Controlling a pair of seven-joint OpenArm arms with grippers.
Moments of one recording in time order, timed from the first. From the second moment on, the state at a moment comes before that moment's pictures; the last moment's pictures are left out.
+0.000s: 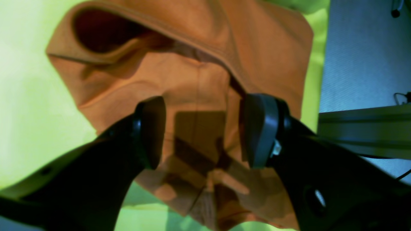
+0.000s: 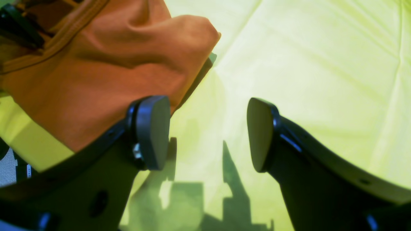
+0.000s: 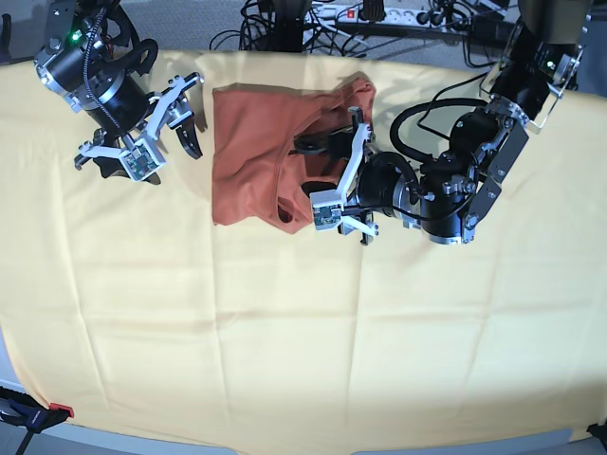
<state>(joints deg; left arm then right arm) -19.4 -27.6 35.0 100.8 -55.4 -43.9 67.5 -24.0 10.5 11.3 132.9 17.4 34.4 -54.9</state>
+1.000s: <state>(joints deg) -15.8 -27.7 13.3 100.8 -55.0 -43.9 64.6 -24.0 10.5 11.3 132.9 17.4 34.4 -54.9</state>
